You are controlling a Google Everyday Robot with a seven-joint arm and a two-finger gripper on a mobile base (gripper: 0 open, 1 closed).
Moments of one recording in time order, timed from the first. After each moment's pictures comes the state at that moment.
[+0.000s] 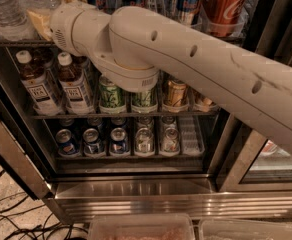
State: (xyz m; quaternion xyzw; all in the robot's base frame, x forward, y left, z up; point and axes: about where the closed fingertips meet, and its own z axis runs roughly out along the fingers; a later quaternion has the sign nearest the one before) arm 0.615 0.200 1.059 -0.33 0.61 0.28 0.66
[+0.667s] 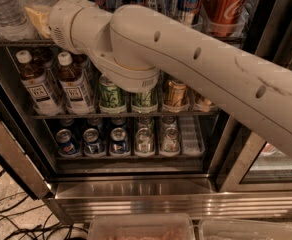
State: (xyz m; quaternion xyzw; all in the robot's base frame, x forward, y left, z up) arm 0.607 0.201 1.076 -0.33 0.60 0.27 0.68
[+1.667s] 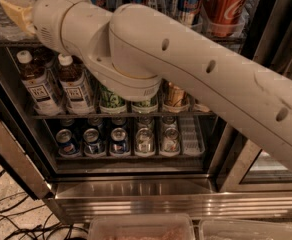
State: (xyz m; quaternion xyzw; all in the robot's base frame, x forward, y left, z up) arm 0.559 0.205 1.107 -0.35 0.55 0.28 0.70
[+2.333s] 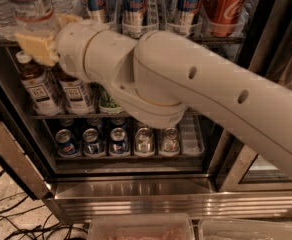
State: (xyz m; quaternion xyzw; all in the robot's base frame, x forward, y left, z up) arm 0.531 0.176 1.066 -0.34 0.59 0.30 0.67
